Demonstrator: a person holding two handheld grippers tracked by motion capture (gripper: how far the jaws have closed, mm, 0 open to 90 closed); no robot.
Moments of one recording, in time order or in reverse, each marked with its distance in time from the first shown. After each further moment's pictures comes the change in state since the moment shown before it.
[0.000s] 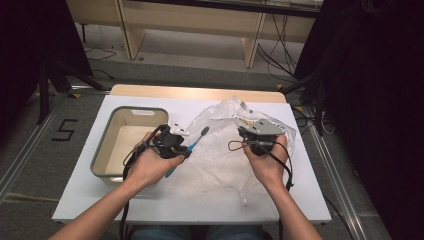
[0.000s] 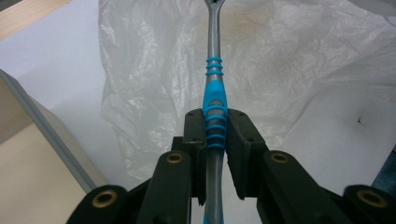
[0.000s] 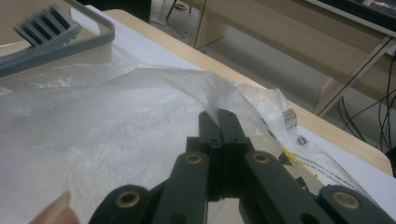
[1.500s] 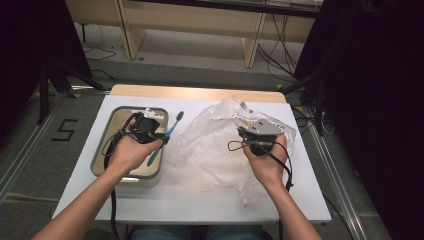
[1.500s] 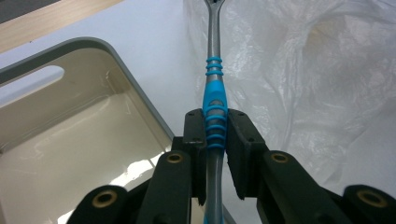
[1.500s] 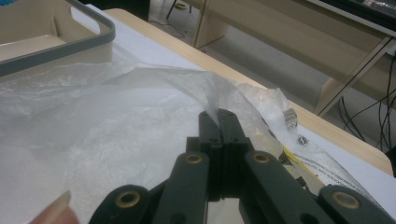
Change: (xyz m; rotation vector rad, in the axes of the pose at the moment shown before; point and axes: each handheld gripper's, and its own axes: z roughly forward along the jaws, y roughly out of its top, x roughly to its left) left arm 0.061 -0.010 -0.018 -0.012 0.105 -0.124; right arm 0.001 0.000 0.001 0.002 0.000 -0.002
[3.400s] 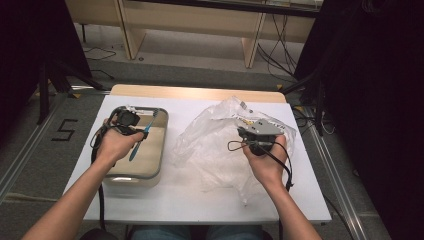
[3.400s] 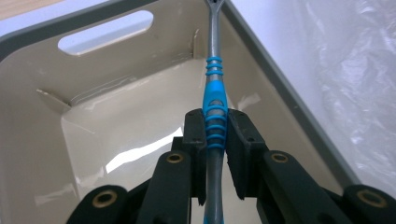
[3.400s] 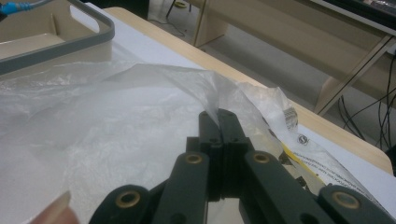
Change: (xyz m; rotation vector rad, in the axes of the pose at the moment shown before) left arm 0.068 -0.020 0.023 0.074 0.123 -0.120; right arm 0.000 0.000 0.001 0.007 -0.001 -0.002
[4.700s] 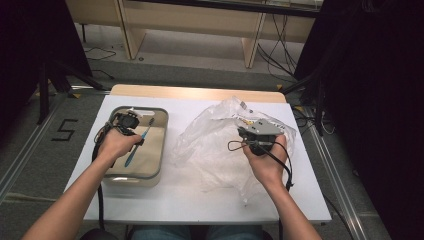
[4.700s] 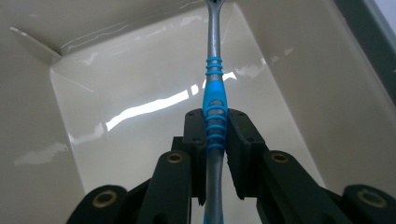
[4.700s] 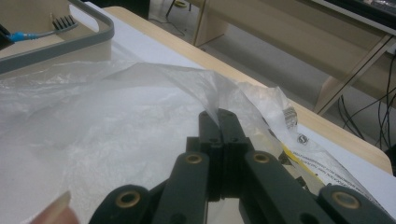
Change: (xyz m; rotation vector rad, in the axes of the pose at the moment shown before) left arm 0.019 -0.008 0.032 0.184 0.016 -0.060; right arm 0.000 0.000 0.000 0.000 -0.002 0.000
